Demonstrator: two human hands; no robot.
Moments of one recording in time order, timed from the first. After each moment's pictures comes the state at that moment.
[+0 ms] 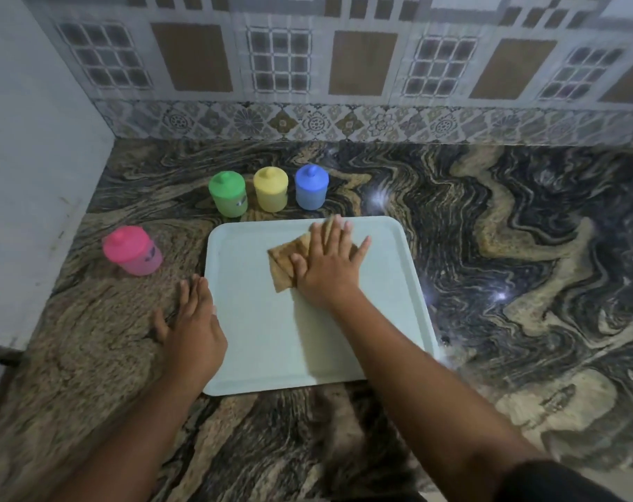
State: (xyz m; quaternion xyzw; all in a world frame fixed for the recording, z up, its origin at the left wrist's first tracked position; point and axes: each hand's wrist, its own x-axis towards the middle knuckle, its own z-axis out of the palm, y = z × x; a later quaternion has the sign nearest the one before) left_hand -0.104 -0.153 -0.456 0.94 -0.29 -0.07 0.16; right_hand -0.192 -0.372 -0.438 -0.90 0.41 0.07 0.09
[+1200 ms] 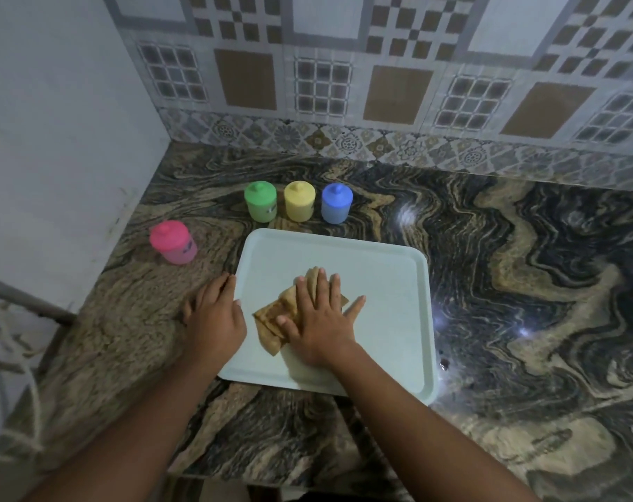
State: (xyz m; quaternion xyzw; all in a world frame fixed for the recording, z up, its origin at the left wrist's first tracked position) left_hand -0.108 -0.158 -0.440 0.95 -0.28 0.00 0.16; right_hand -0.235 -0.315 -0.424 -0.94 0.26 0.14 0.19
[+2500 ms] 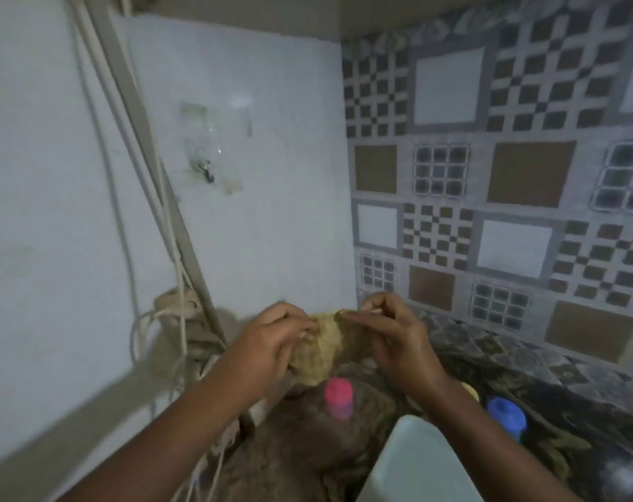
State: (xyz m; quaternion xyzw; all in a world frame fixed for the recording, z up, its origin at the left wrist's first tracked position) left_hand -0.074 -0.073 -0.133 0.85 -0.39 0.21 0.27; right_hand -0.083 -0.313 -0.186 -0.81 -0.24 -0.37 0.39
